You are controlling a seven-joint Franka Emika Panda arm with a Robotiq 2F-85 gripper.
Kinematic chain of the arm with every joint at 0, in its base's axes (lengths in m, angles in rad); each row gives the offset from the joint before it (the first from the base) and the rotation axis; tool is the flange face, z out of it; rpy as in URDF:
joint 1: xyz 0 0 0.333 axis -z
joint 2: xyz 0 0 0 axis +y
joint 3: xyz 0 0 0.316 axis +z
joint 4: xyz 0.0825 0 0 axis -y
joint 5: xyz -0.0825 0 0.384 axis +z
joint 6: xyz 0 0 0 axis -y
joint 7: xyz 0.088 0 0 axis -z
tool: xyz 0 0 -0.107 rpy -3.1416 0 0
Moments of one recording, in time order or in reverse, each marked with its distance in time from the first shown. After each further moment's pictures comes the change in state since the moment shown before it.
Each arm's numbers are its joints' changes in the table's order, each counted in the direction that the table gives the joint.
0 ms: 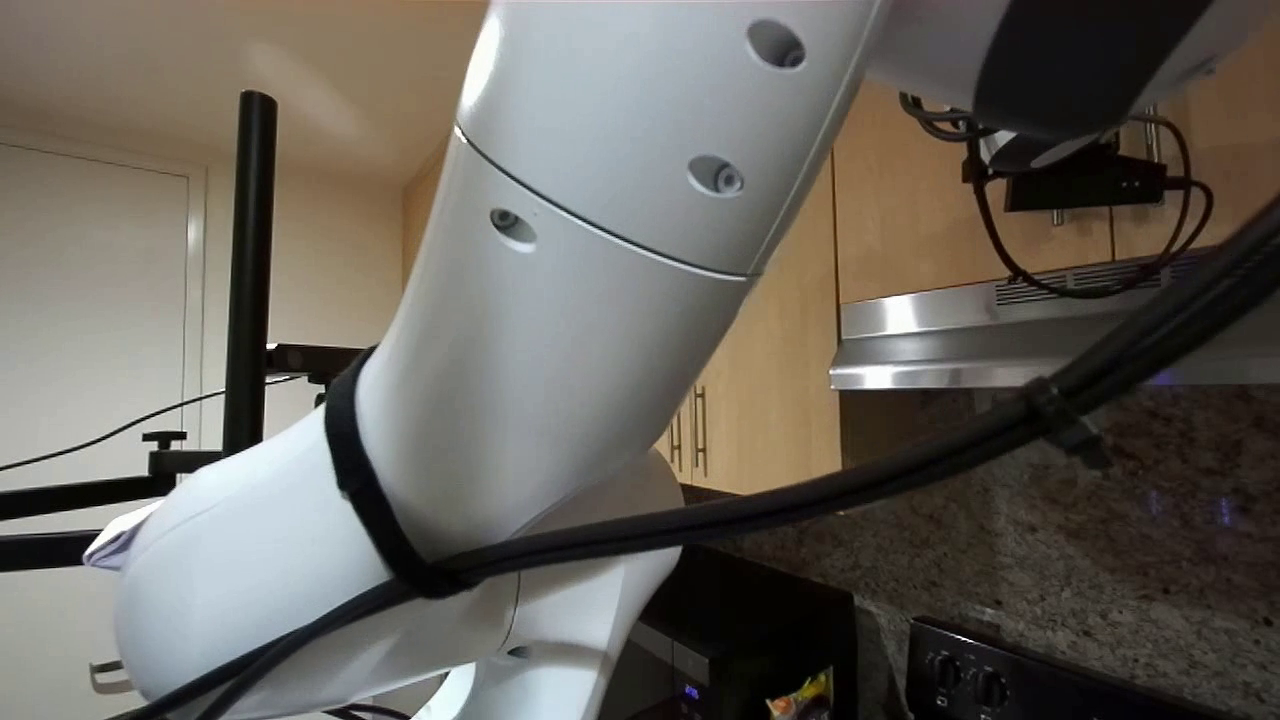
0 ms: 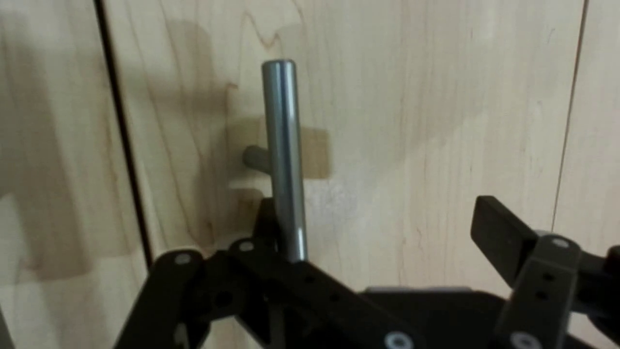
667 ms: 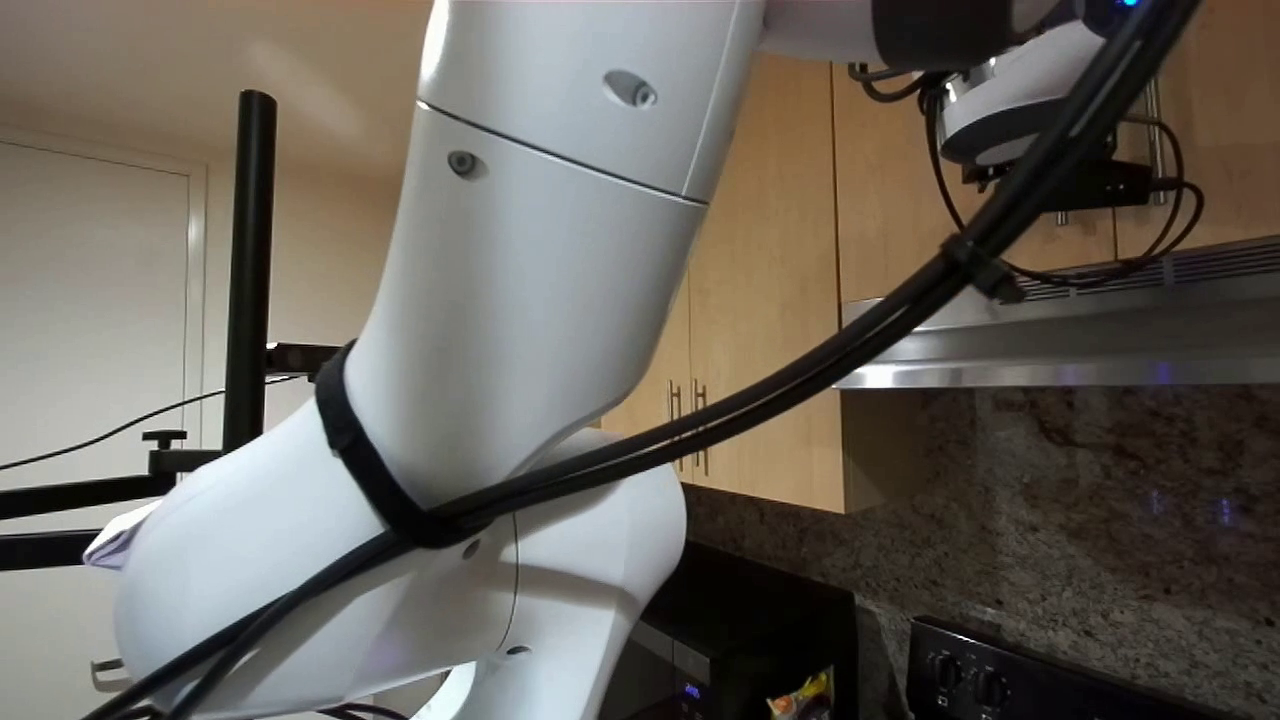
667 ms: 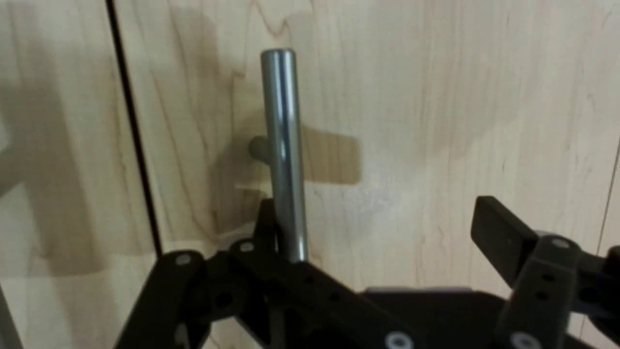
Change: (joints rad) arm 0.016 0.184 -0.048 0.026 0.394 0.068 -0.226
